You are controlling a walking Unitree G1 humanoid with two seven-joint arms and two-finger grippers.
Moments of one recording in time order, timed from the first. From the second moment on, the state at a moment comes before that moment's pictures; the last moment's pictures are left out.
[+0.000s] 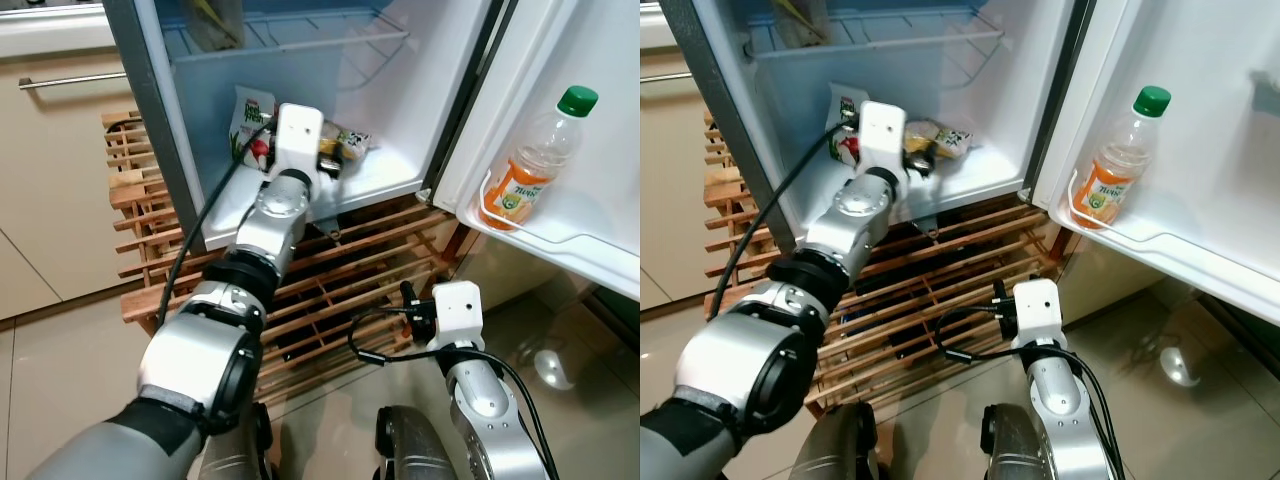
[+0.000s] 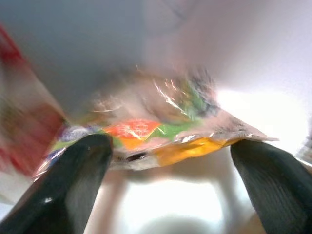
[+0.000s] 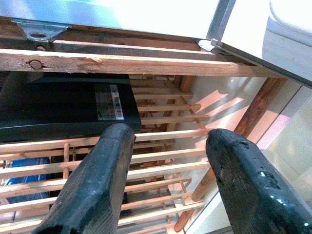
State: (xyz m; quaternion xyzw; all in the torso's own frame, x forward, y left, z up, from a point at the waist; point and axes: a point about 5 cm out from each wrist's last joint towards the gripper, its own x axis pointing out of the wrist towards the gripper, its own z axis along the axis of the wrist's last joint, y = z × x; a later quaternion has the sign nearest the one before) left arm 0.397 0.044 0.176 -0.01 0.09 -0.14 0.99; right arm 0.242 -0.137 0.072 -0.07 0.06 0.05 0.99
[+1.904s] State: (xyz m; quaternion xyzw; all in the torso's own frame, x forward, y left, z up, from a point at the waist) left arm 0.250 0.145 0.181 -0.08 -0.02 -0.22 0.97; right arm 0.384 -0.089 0.149 -0.02 -0.01 0.01 1.00
